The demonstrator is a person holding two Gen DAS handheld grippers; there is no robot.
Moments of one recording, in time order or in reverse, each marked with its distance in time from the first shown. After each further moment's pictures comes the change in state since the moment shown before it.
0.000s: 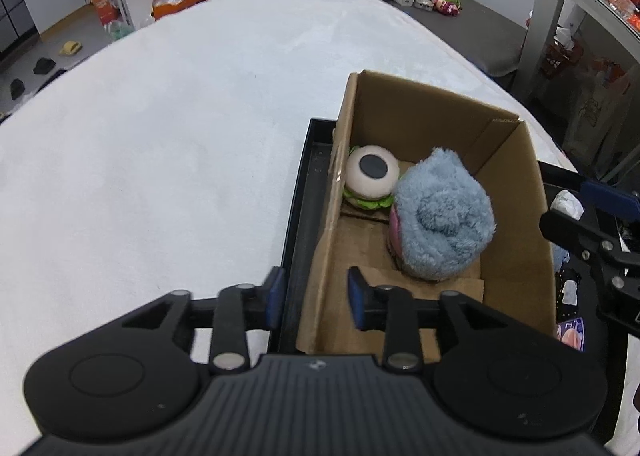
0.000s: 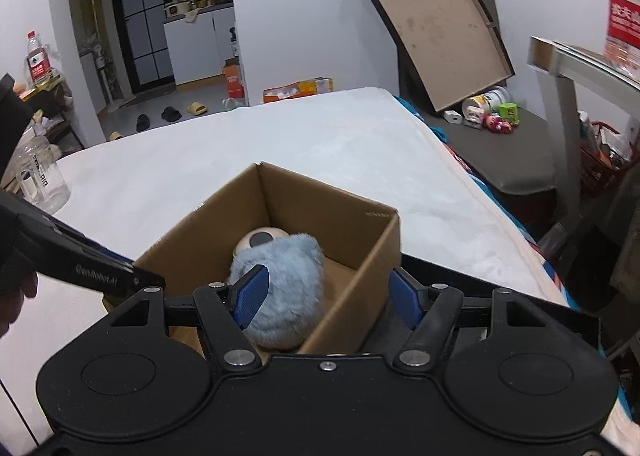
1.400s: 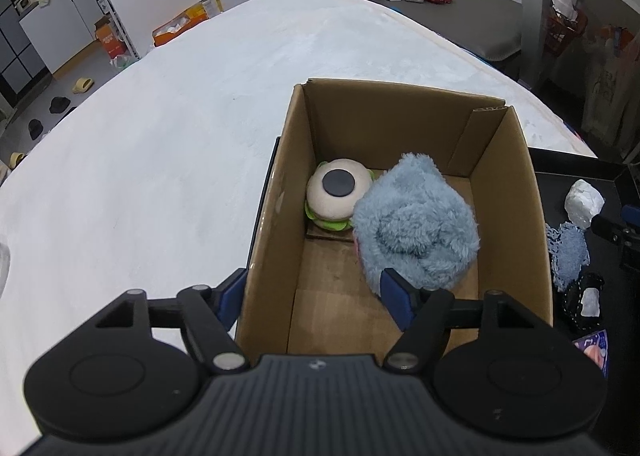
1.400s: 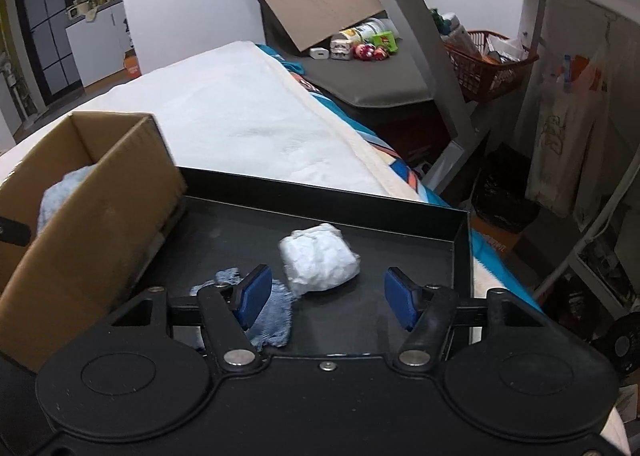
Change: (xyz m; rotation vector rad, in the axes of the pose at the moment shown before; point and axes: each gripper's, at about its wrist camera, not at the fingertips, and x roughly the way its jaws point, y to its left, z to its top) left arm 0.020 -0.055 0.008 0.087 -0.022 0.120; right arm 0.018 -0.128 -0.074 0.170 0.081 -0.212
